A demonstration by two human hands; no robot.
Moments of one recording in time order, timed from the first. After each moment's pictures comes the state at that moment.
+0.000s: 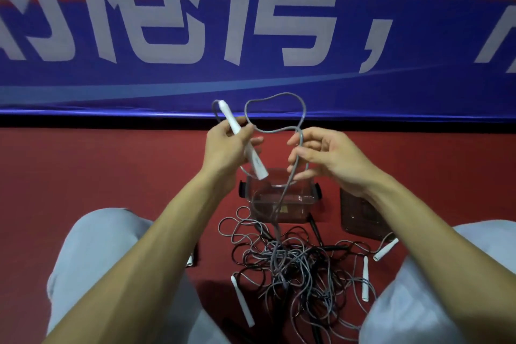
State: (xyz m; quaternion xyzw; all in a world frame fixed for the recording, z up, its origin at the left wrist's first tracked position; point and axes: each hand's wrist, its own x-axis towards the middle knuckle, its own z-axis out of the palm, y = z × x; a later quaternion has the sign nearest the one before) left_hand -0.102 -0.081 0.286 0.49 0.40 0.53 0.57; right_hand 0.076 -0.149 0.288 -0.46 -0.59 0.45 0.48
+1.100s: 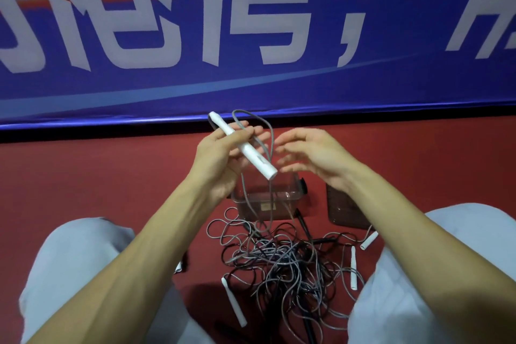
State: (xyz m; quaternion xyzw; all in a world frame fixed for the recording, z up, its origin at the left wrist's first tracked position) left_hand -0.081 -0.110 0.293 0.39 0.26 0.50 0.73; right_hand 0.091 -0.144 0.284 -0.53 -0.49 0.46 0.51
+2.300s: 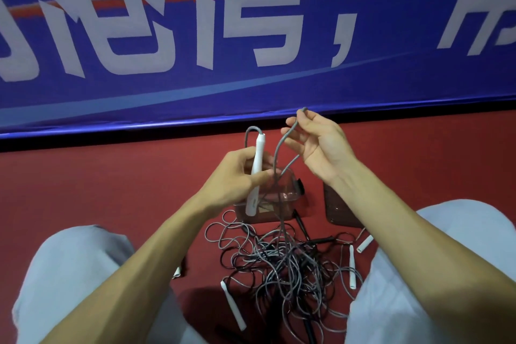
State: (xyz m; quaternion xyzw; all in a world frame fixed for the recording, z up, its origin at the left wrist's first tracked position) left_hand -0.075 -0.111 0.266 0.76 0.31 0.31 0.48; right_hand 0.094 -0.148 0.296 -0.33 -0.31 0.52 0.73
